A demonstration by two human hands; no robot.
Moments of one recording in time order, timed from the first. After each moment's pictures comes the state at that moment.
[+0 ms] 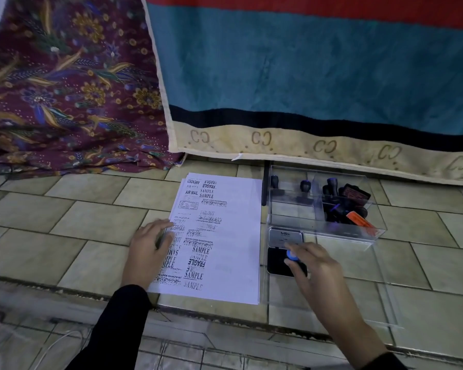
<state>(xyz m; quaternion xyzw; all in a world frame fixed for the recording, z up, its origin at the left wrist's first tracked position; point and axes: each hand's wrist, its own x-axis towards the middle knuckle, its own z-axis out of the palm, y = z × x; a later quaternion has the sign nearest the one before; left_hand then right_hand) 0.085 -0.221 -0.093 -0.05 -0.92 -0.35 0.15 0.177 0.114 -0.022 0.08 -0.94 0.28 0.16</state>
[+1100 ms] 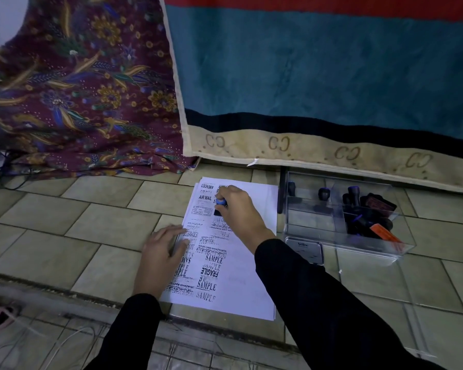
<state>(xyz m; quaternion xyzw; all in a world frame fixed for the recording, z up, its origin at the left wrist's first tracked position) 0.076 -0.228 -0.104 -0.05 -0.92 -0.35 0.15 0.003 -0.026 -0.025 0.15 -0.92 0.35 0.07</state>
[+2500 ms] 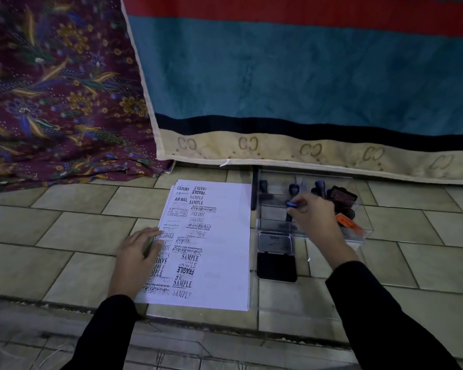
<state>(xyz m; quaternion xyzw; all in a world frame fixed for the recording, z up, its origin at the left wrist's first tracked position) 0.083 -0.224 -0.093 -0.04 -0.92 -0.36 0.15 0.063 0.157 -0.007 -0.07 -0.93 0.35 0.12</state>
